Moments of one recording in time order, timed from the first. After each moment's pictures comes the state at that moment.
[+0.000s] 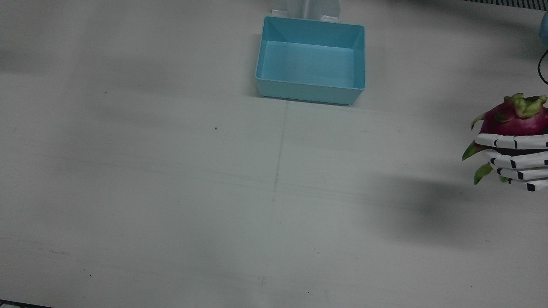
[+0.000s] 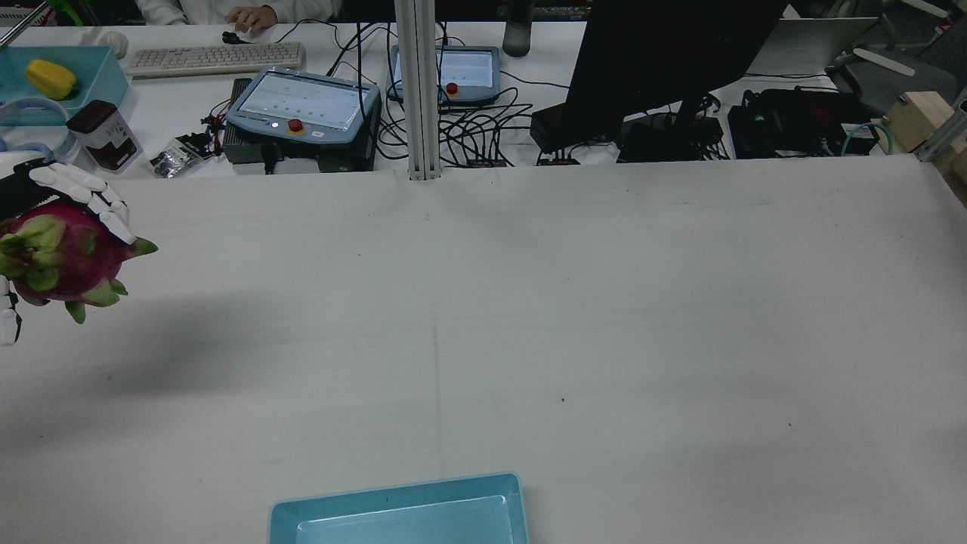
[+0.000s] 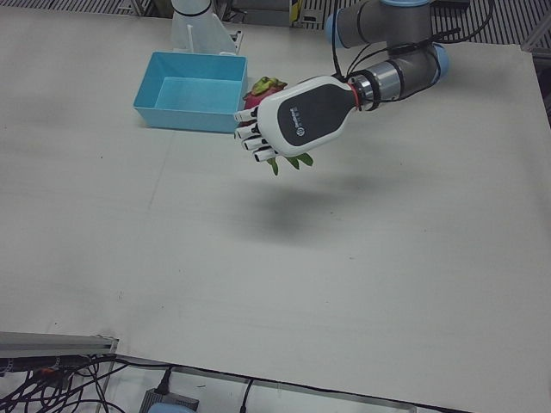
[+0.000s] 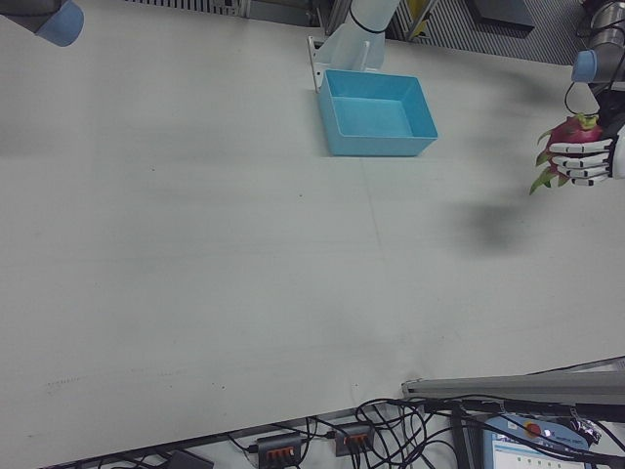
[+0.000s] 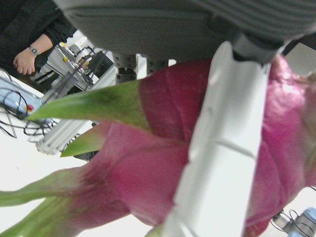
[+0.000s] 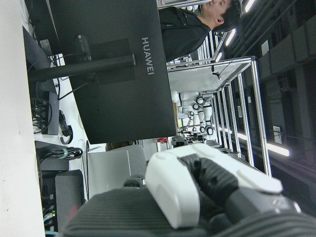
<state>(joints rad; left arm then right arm) -1.05 -1.61 -2.07 -0.10 1.83 0.90 1.48 -1.65 1.69 -3.22 -1.55 0.16</state>
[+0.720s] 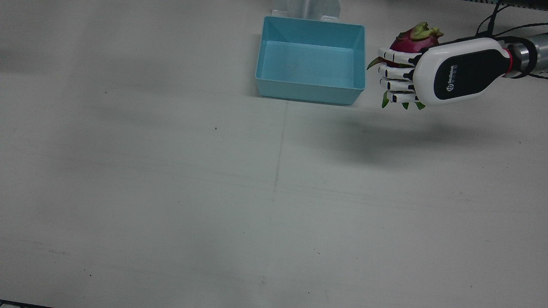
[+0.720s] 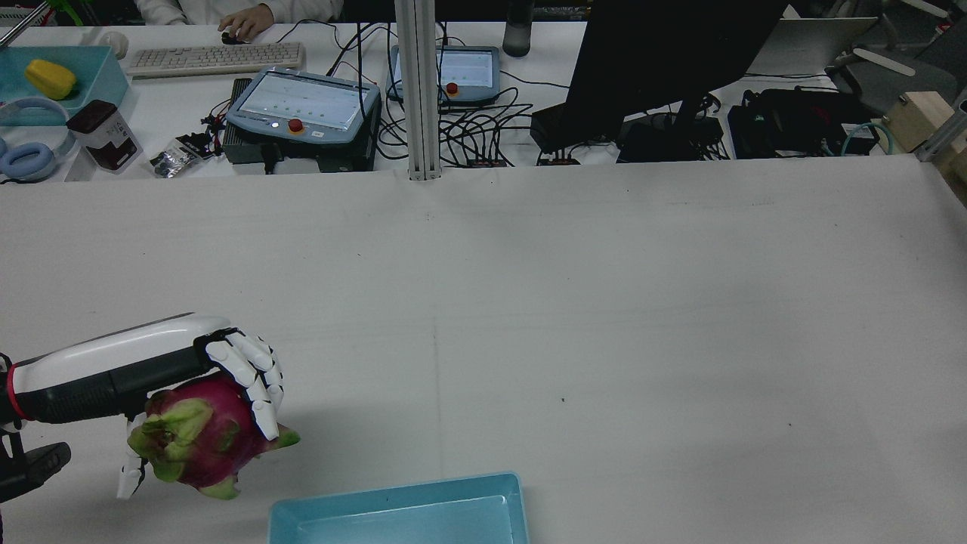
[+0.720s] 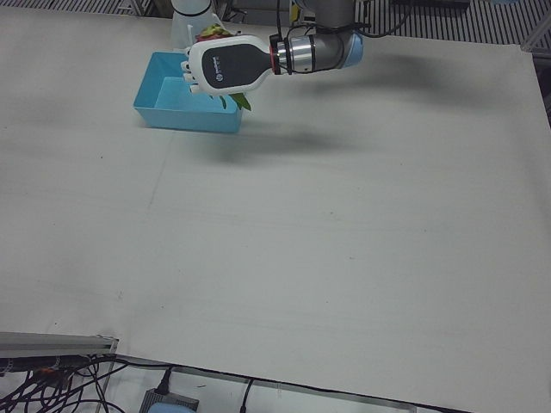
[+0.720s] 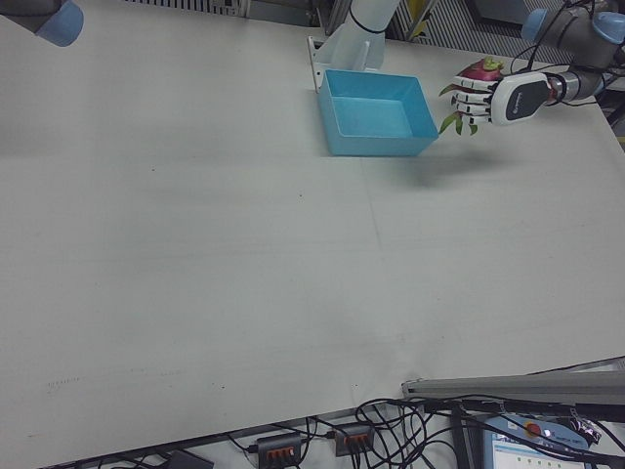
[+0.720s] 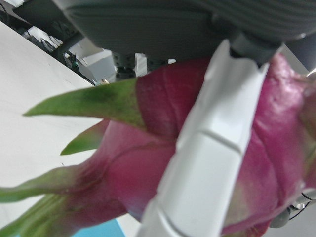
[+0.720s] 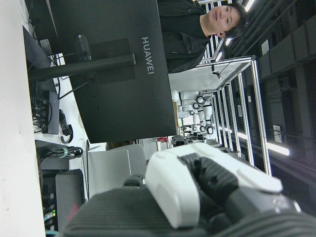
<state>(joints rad) -0.62 -1.63 -2.26 0.03 1.78 0.97 1.48 -1.65 1.69 -3.22 -1.55 0.16</state>
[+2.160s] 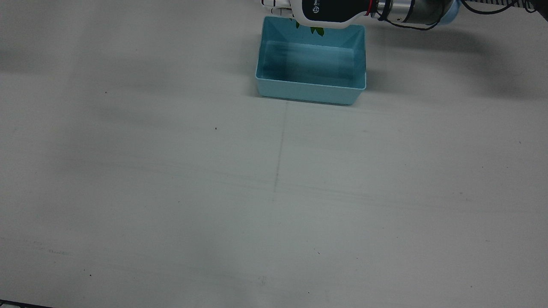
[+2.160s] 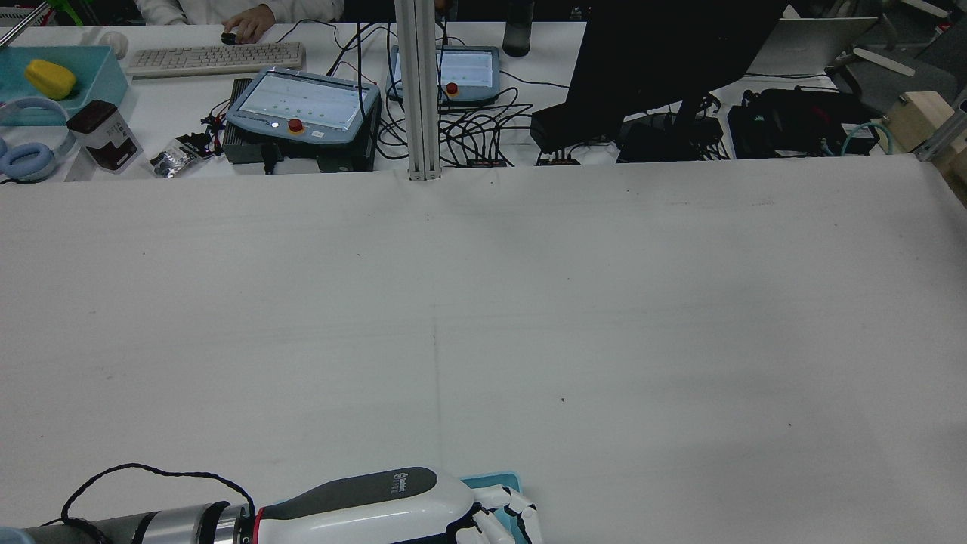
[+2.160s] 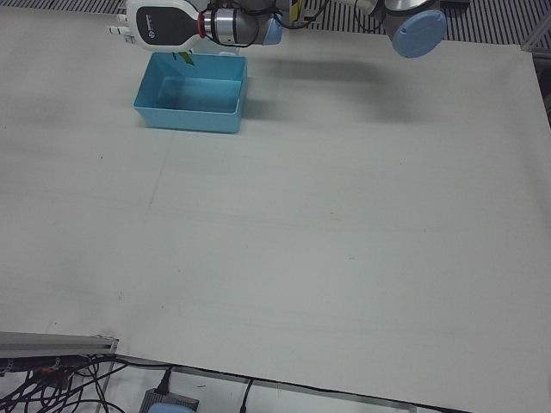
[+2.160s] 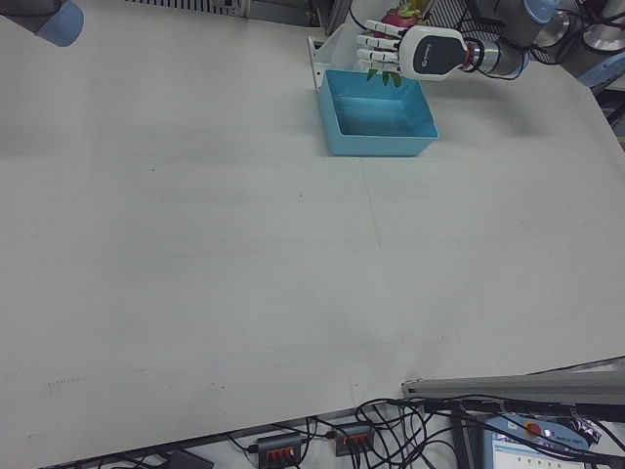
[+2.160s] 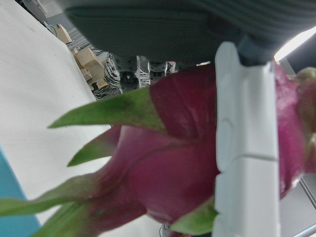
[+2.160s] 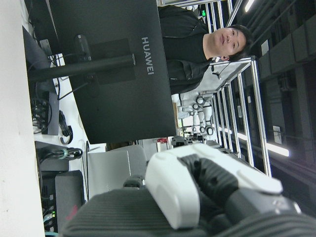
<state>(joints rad) -0.30 -1.97 -2.23 0.27 1.68 1.10 1.48 -1.65 1.69 -3.22 -1.55 0.16</state>
